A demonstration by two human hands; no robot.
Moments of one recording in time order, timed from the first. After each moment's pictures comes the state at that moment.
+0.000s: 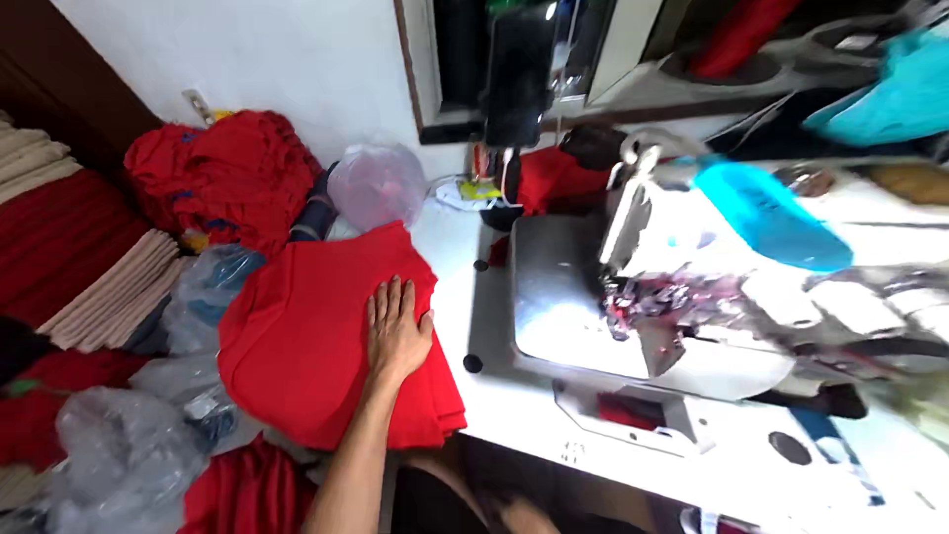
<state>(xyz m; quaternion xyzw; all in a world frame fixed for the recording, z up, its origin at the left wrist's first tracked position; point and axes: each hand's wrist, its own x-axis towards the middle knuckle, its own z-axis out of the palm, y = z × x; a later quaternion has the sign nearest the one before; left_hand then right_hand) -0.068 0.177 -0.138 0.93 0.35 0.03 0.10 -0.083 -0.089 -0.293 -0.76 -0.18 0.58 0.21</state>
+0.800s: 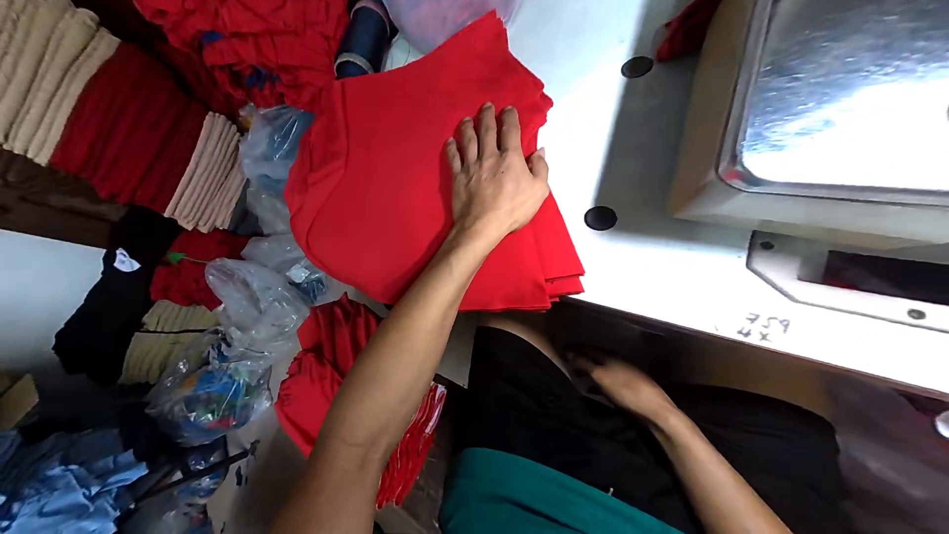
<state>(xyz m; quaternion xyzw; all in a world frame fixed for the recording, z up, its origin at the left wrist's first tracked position) -0.055 0.170 -0.121 0.93 0.35 0.01 0.06 -0.074 -0.090 -0.323 -0.76 -0.19 0.56 0.27</state>
